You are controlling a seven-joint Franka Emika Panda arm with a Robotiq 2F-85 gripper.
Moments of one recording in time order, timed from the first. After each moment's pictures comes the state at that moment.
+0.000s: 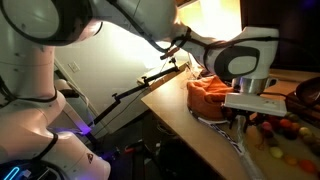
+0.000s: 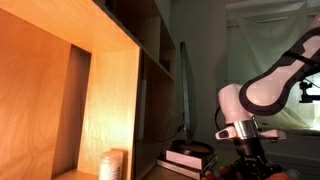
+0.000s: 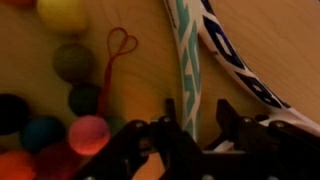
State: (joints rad) arm -0.13 0.76 0.07 -1.68 -0.03 2.17 -1.00
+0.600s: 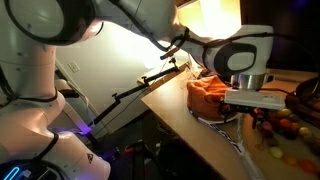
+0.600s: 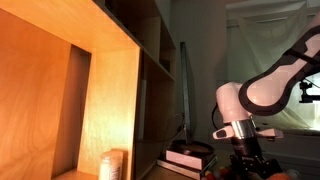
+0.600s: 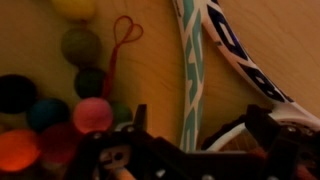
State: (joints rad) arm -0.11 0.76 0.07 -1.67 -0.07 2.17 -0.97
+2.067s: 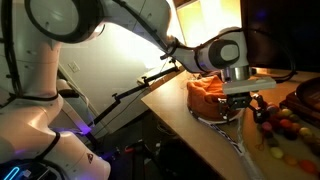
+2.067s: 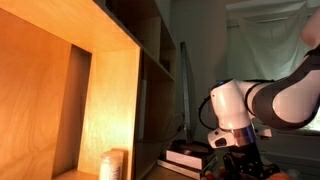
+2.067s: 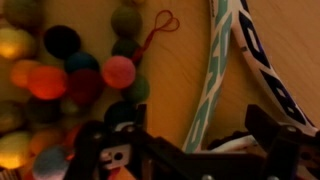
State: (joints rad) arm -0.01 0.77 0.06 -1.67 -0.41 2.19 -0.90
